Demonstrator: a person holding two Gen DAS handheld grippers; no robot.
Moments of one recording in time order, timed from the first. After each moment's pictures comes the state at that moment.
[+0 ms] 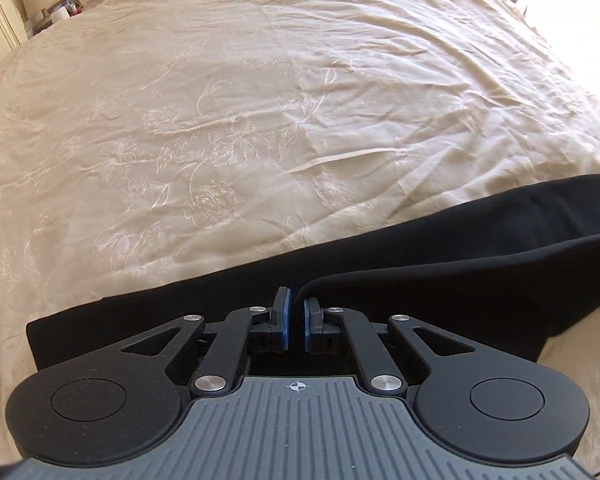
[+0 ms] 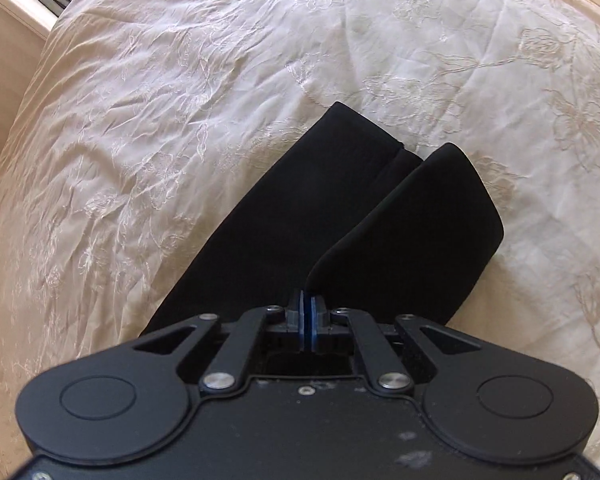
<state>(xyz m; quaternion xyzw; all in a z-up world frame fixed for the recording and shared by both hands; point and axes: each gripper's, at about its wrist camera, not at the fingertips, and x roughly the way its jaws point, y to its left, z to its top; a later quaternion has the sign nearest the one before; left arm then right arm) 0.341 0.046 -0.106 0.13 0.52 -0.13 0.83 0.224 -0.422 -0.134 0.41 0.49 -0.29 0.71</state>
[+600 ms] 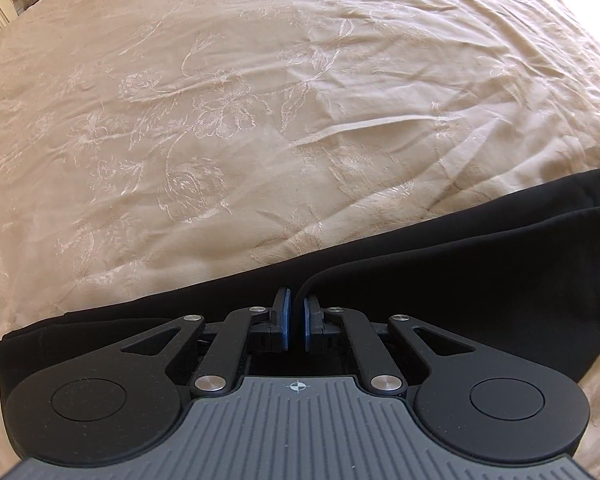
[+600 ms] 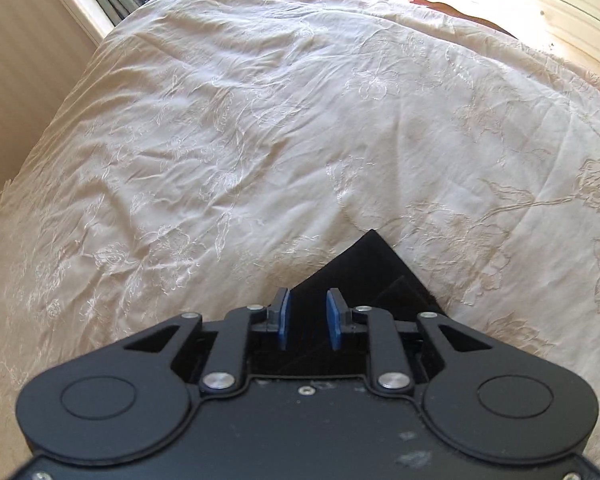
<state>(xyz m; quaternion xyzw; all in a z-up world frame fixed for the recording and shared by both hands) 0.374 0.037 -0.151 0.13 0.56 -0.12 0.81 0.245 -0.468 -0.127 0.33 0.43 -0.25 0.80</state>
